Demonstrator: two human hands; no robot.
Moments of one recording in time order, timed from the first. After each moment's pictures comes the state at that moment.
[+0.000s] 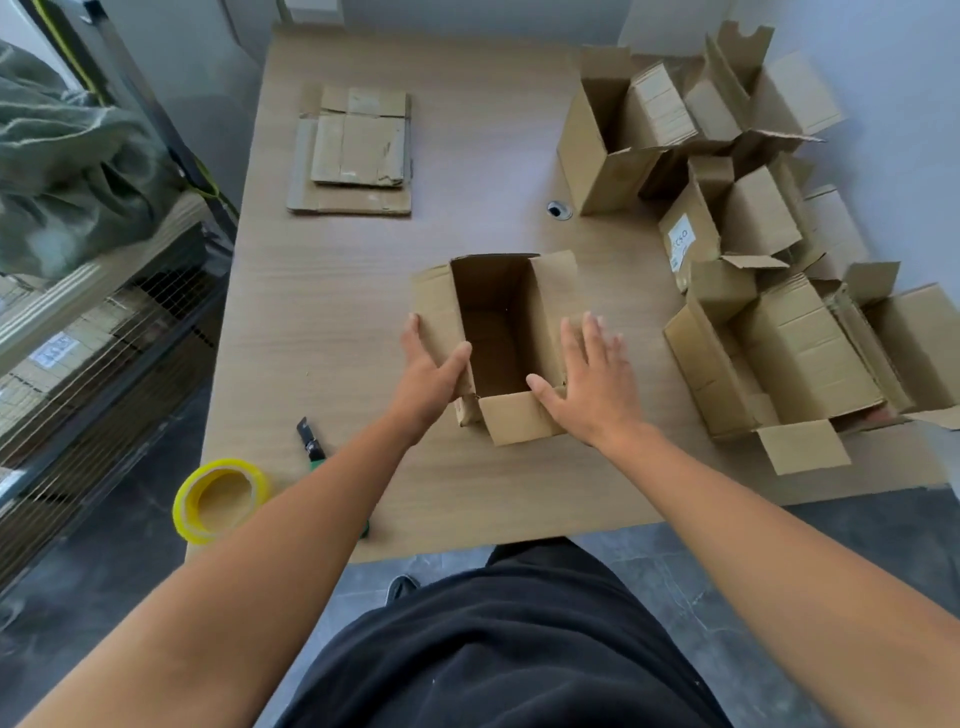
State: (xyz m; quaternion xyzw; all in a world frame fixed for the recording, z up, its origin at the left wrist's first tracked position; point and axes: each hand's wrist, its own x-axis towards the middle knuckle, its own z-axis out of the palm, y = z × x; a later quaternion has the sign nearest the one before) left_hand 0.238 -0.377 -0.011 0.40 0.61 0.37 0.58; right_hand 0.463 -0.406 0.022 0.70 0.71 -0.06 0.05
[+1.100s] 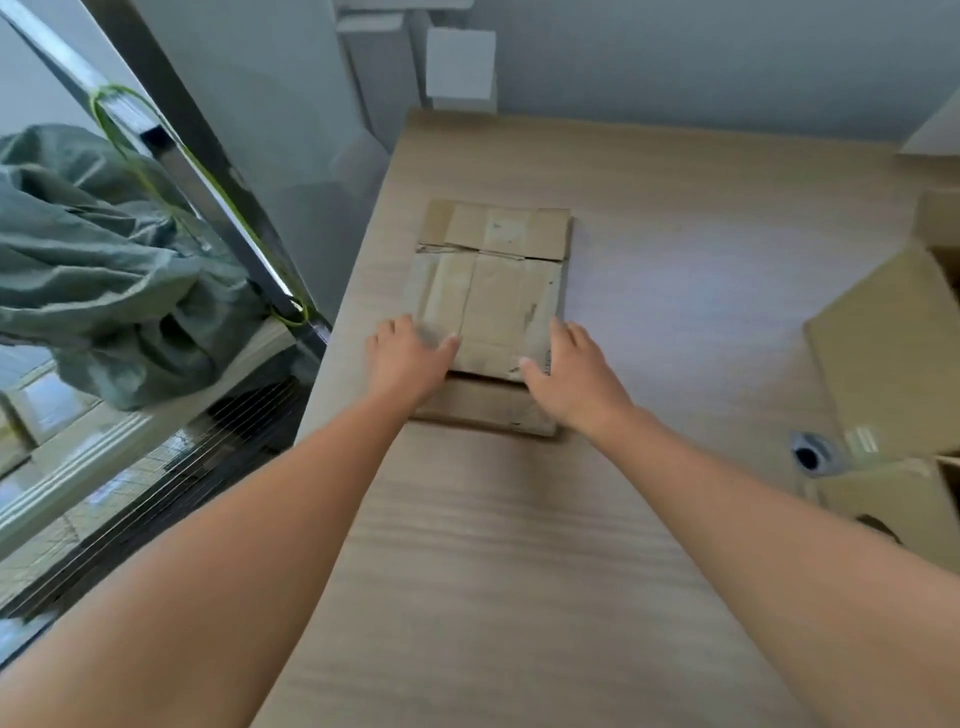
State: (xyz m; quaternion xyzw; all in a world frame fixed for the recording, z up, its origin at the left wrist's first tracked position) left_hand 0.058 0.061 -0.072 0.48 0.82 0.18 0.26; right_hand 0.264 0.067 -0.049 0.63 0.71 -0.30 -0.04
